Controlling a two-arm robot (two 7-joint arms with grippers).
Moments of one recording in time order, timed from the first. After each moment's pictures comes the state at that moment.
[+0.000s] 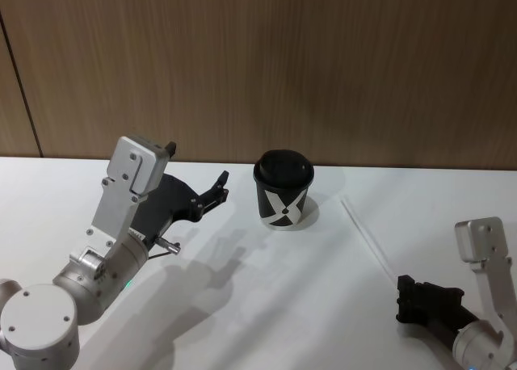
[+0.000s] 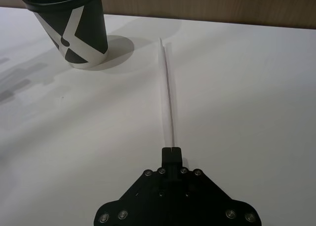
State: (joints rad) left arm -0.24 0.38 0.45 -1.63 -0.20 0.01 -0.01; right arm -0.05 0.30 -0.16 -1.73 0.26 0.48 0.10
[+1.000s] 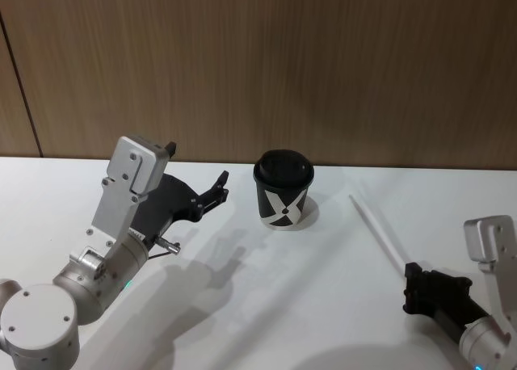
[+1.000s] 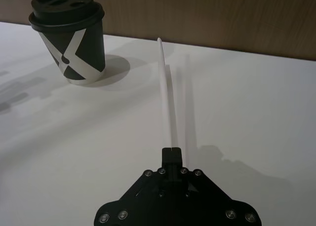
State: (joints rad) left arm -0.24 0.38 0.45 -1.63 -0.20 0.01 -0.01; right arm -0.06 0.31 -0.16 -1.72 0.23 0.38 0.10
